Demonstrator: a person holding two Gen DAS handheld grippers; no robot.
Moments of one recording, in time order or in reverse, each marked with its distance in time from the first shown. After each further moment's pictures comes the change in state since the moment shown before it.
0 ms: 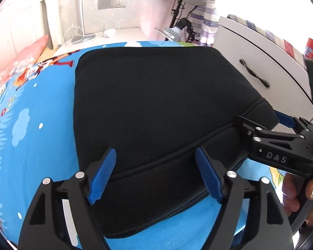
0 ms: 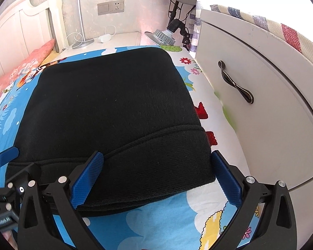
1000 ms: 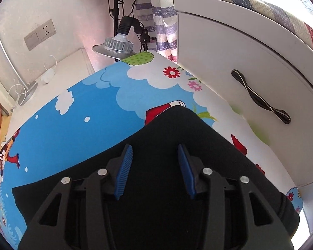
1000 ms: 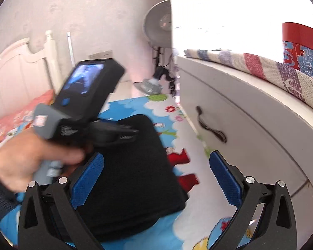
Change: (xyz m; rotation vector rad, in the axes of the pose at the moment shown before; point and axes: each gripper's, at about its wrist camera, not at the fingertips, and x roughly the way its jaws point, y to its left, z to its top) left arm 0.137 -0.110 0.159 0.375 0.065 -0.058; right arm -0.034 -0.039 0.015 0.140 -0.323 -0.004
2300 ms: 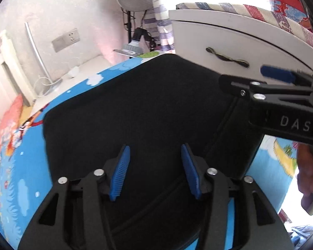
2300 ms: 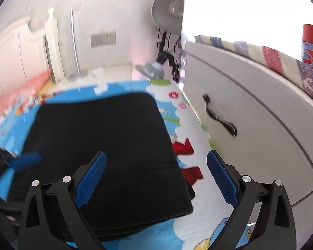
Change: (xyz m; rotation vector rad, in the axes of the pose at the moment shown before) left arm -0.099 0.003 -0.154 0.020 -0.142 0.092; right arm 0.026 0.016 -0.013 -0.110 0.139 -0.040
